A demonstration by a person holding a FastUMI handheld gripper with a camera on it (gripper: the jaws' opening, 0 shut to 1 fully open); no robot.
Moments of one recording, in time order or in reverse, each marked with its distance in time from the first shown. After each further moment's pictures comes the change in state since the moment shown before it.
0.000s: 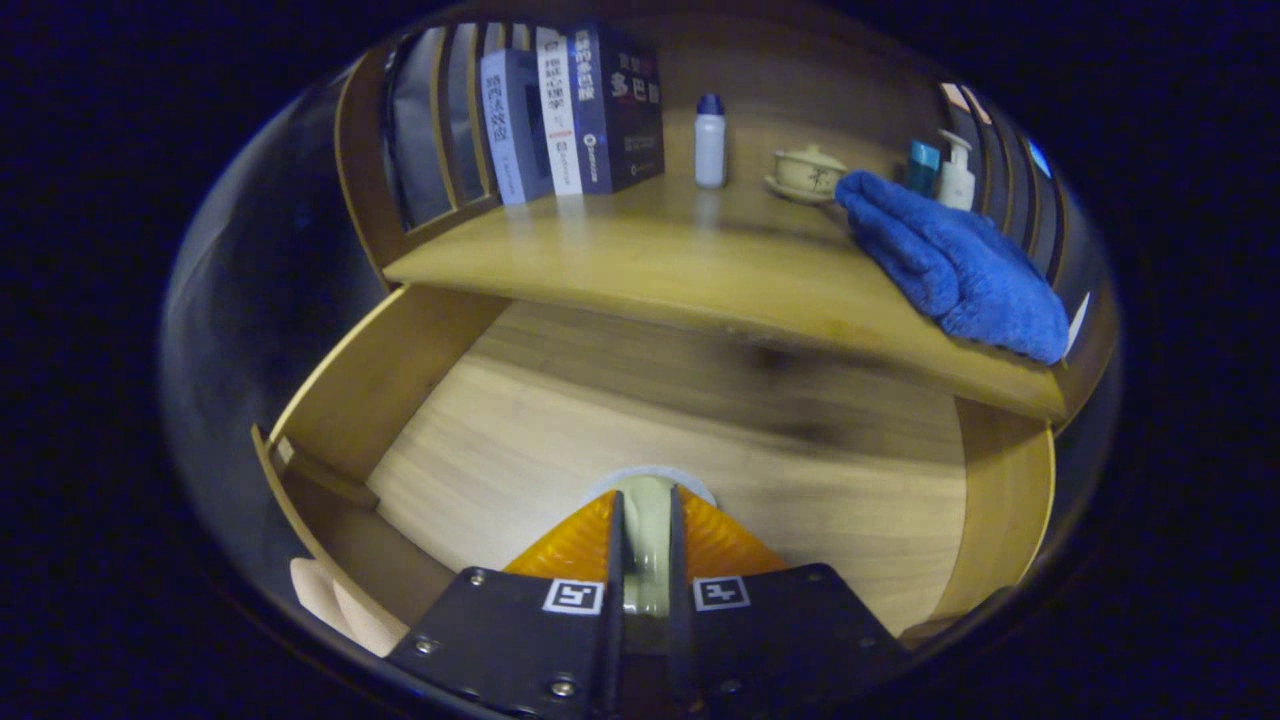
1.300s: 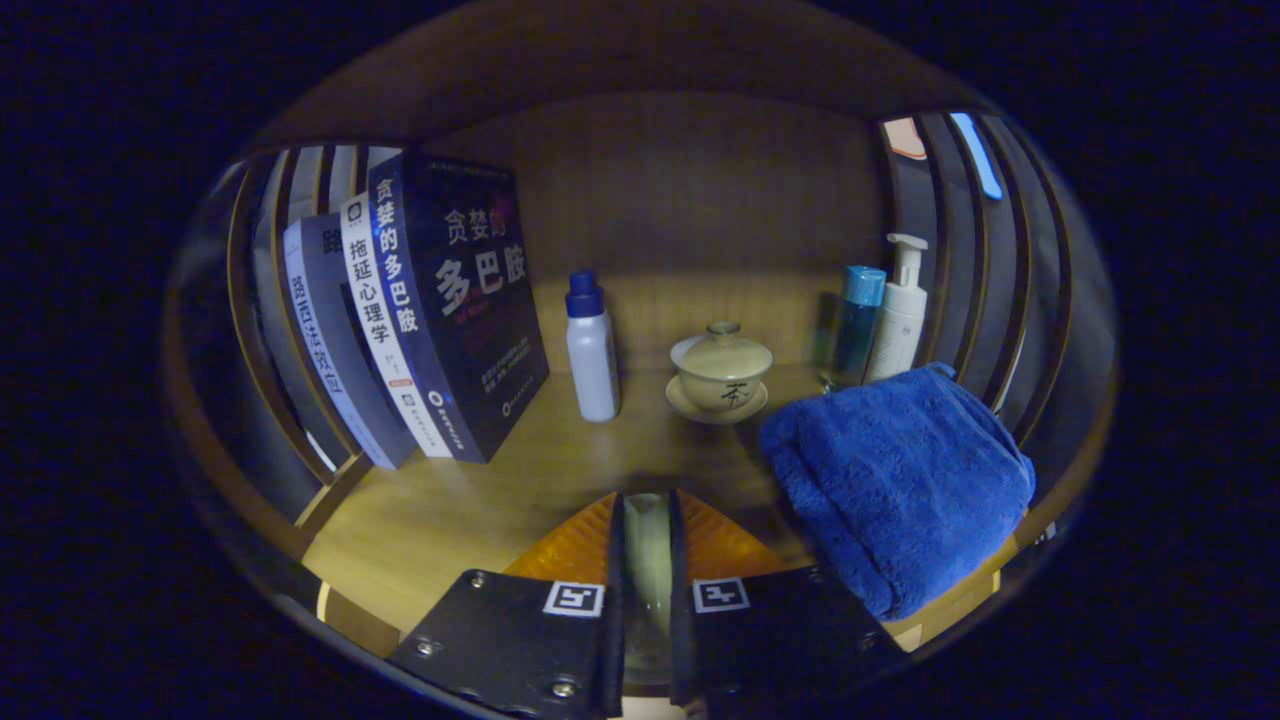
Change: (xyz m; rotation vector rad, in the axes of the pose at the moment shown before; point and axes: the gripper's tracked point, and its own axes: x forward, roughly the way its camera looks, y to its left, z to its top) arm 0.062 -0.073 0.203 0.229 -0.329 -0.252
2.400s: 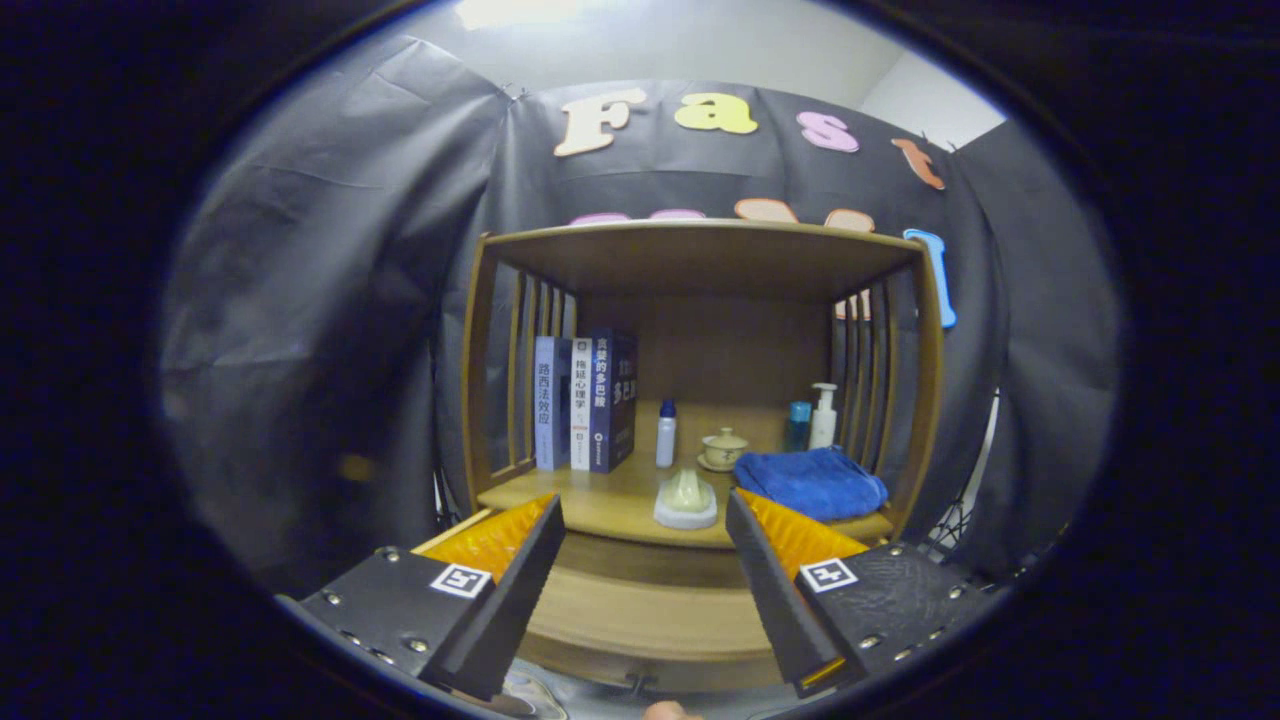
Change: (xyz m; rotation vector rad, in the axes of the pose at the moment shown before) arm -0.319 -0.001 -0.066 -0.104 -0.435 0.133
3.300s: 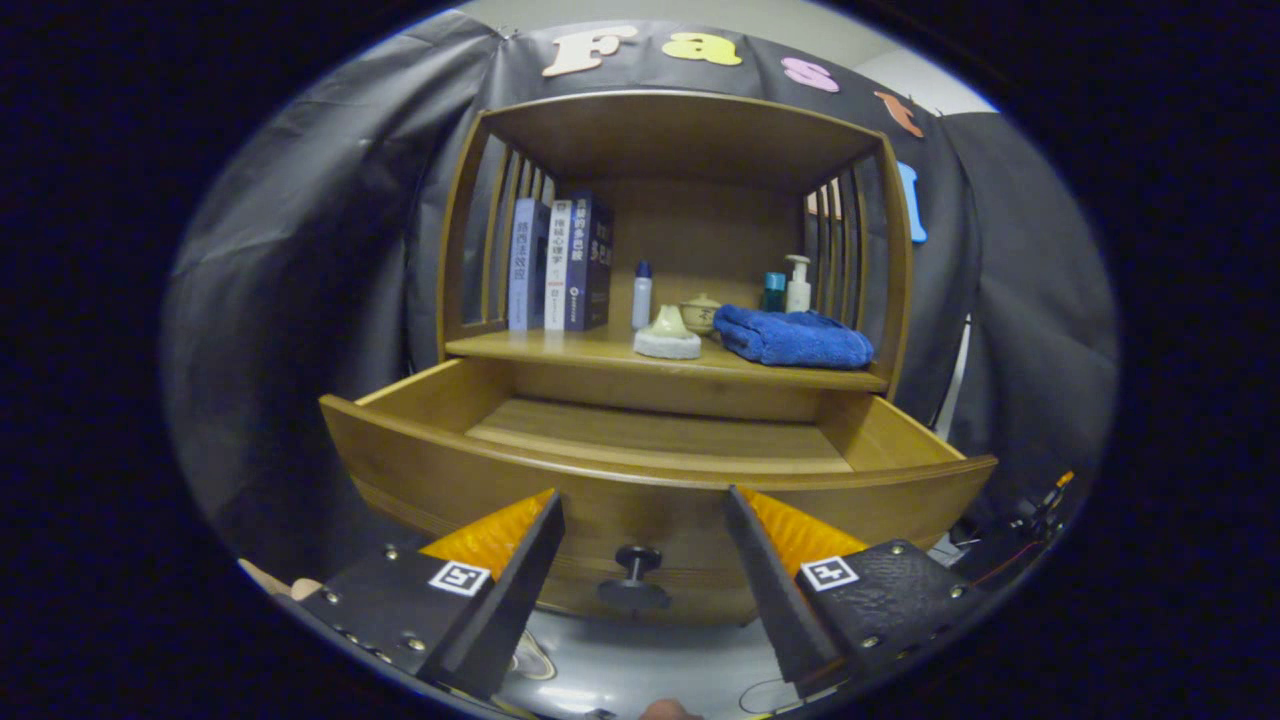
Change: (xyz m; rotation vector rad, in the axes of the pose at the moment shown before) arm -0.007 -0.002 -0.142 -0.046 0.208 -0.099
